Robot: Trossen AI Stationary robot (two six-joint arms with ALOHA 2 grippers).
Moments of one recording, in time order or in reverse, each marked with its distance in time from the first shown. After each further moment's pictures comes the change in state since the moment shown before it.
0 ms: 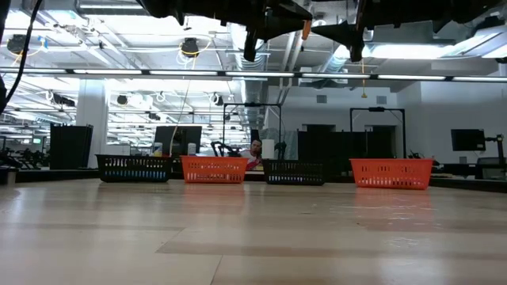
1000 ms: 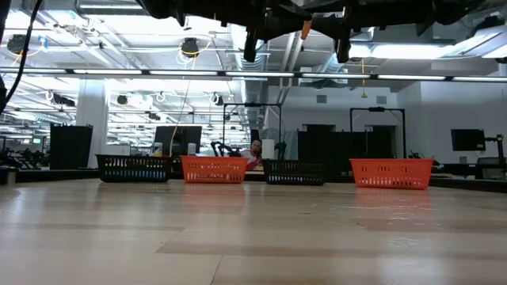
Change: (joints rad) left arm 0.008 0.000 0.000 0.002 0.008 -0.013; right arm -0.035 0.104 0.060 0.030 -0.087 0.006
